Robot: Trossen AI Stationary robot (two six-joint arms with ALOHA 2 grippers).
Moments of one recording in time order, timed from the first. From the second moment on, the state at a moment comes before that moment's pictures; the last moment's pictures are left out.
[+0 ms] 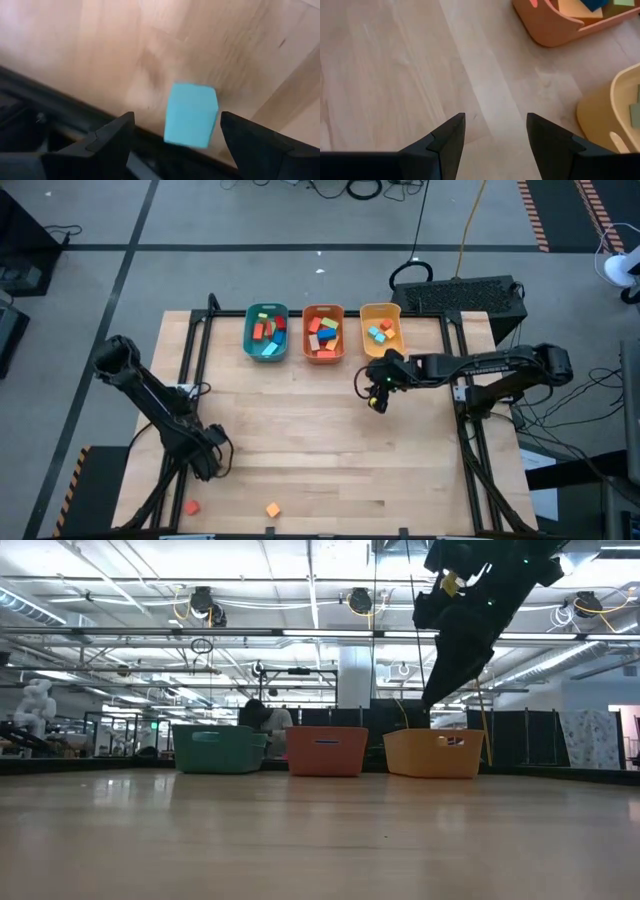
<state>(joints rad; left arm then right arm) -0.88 1.36 0.67 -1.05 0.12 -1.27 -0.07 1.32 0.83 -0.46 0.18 0.27</state>
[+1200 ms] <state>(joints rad) -0.77 1.15 0.60 -0.70 -0.28 -1.40 0.31 1.63 0.74 0.31 0.31 -0.07</state>
